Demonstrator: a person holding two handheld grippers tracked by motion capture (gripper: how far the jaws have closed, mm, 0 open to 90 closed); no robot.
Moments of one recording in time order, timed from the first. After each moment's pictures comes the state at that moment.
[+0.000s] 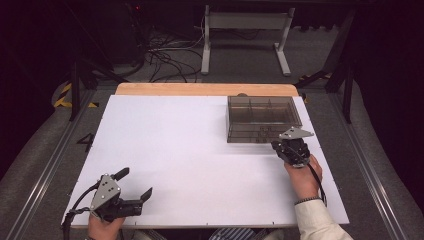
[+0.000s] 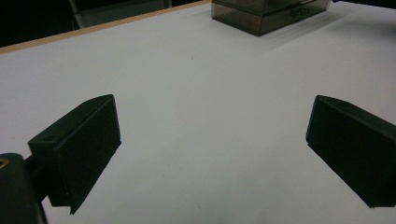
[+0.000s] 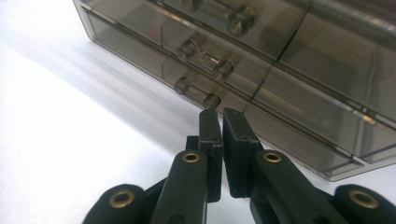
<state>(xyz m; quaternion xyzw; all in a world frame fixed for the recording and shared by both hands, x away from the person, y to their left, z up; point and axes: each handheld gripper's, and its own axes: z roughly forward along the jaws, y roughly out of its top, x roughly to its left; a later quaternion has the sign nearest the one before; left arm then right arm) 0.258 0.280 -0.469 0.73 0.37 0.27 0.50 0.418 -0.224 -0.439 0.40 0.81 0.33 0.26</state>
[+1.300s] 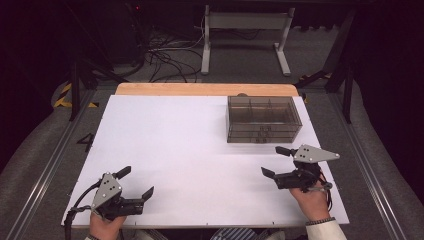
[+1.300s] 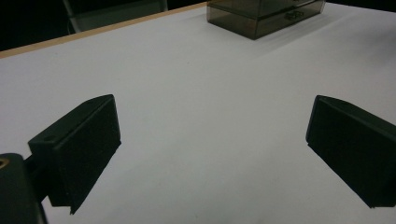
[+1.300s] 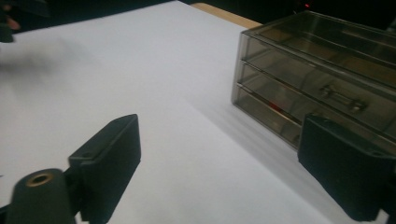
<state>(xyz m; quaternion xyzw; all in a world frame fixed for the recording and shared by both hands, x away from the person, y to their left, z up) 0.260 0.278 -0.467 0.74 0.37 0.27 0.50 0.345 -0.229 -0.413 0.26 0.80 0.51 0.18</state>
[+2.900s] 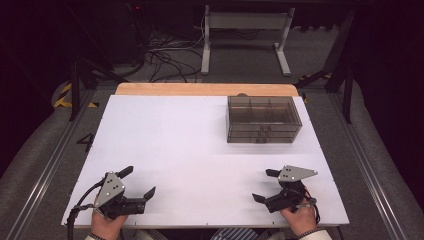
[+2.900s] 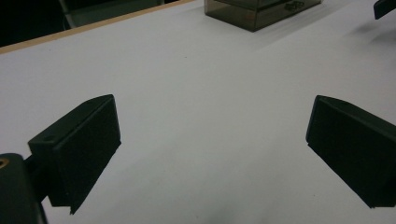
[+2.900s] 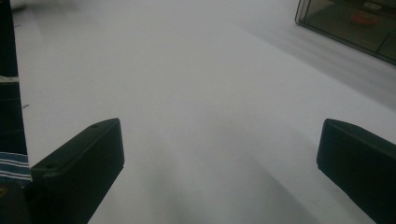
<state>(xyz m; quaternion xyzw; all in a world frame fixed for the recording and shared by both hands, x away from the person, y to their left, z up) 0.266 0.275 -0.471 0.75 0.36 0.26 0.49 0.329 -0.214 -0.478 0.26 0.84 0.47 0.11</state>
